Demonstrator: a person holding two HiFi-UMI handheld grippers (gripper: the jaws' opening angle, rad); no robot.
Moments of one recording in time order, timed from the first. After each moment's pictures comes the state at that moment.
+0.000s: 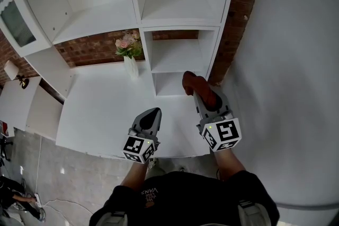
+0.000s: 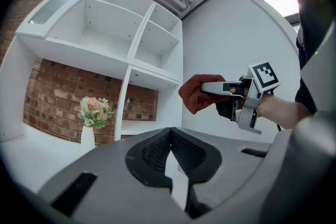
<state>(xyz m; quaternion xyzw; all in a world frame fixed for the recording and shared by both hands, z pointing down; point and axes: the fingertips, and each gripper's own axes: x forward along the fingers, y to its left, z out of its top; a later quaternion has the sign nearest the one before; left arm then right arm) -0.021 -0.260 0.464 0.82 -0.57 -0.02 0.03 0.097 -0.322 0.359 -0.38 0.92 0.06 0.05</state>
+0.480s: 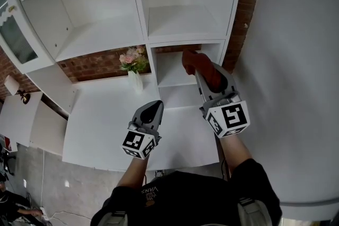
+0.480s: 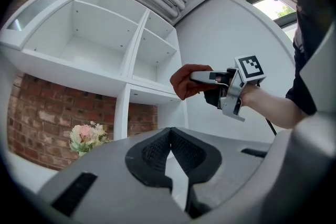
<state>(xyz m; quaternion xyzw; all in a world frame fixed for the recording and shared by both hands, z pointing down) -0.058 -0.308 0.395 0.84 -0.54 -0.03 -0.03 0.051 -0.363 0.248 -0.38 0.91 0.15 0.10</state>
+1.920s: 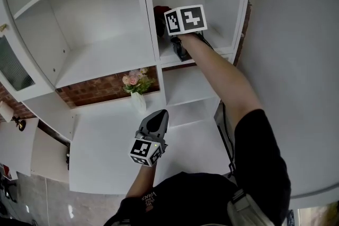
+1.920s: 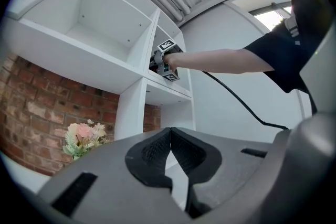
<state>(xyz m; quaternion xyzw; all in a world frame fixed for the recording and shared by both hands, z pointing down) -0.112 -0.355 0.399 0.87 -0.50 -0.06 -0.03 -0.129 -0.586 0.154 -0.40 0.92 -0.02 -0.07</state>
